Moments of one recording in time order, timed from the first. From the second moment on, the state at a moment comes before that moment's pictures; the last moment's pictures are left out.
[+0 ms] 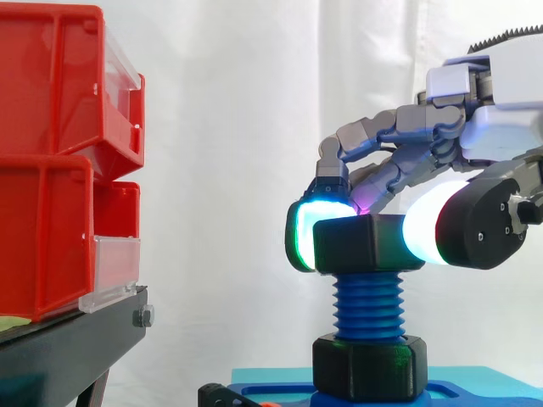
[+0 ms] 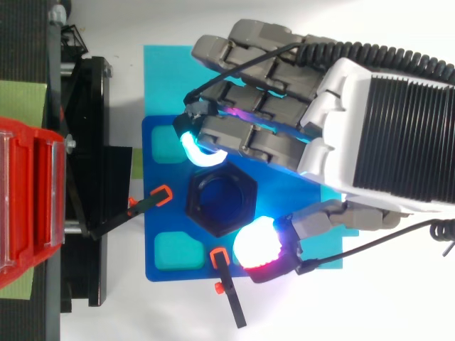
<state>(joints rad) 0.22 -2.10 -1.31 -2.85 -1.28 -1.45</state>
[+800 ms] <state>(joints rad) 0.22 -2.11 -1.32 -2.83 -1.30 -1.45</state>
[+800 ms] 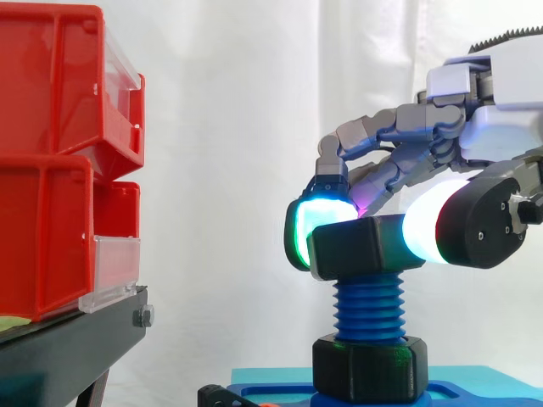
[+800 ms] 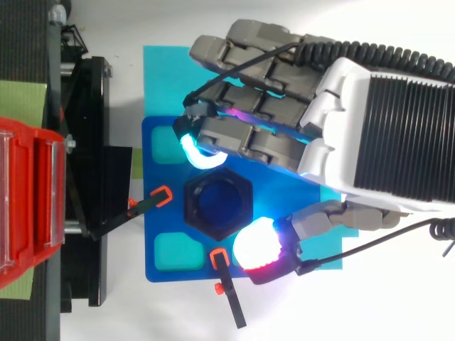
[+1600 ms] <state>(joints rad) 0.21 -2.10 -1.34 -2.82 -1.31 -1.45</state>
